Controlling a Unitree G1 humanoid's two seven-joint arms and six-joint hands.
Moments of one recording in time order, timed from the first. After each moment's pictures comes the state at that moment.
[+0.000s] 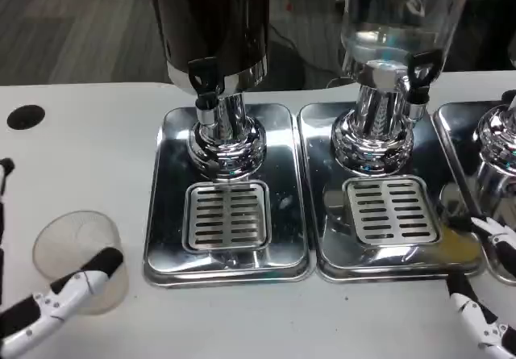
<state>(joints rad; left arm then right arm) 0.70 0.19 0.20 -0.77 1.03 0.10 0.01 0.54 -0.31 -0.09 -0.13 -0.36 -0.51 -0.09</state>
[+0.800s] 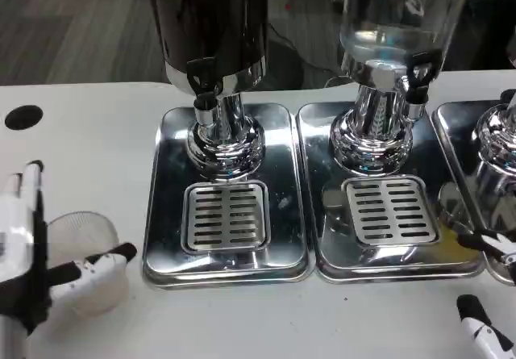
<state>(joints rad) 0.30 0.27 0.01 -0.40 1.27 0.33 -0.14 0.64 -0.32 -0.12 -0.12 -0.29 -0.64 -0.07</state>
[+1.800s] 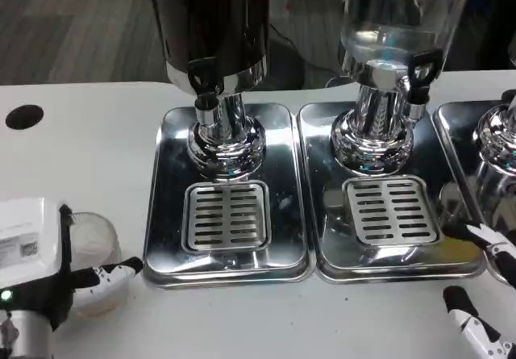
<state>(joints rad) 0.27 0.30 -0.10 -0.33 1.40 0.44 -0.11 0.59 -0.29 -0.11 -0.11 -0.28 -0.66 -0.03</state>
